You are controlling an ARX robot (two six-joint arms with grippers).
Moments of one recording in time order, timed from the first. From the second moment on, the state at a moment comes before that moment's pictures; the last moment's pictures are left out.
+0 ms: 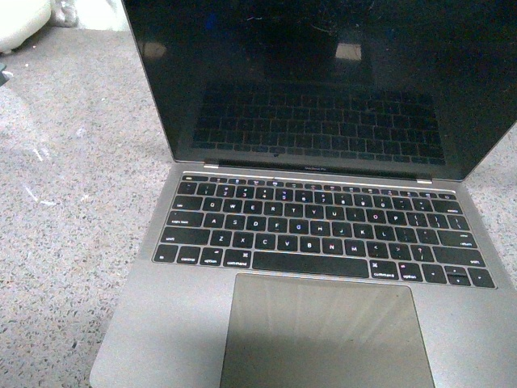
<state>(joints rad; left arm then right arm) 0.00 0.00 0.02 0.00 0.00 0.00 0.00 0.00 0.01 0.00 0.00 -0.01</state>
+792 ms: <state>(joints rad) 0.00 0.00 0.02 0.00 0.00 0.00 0.00 0.00 0.01 0.00 0.00 -0.01</state>
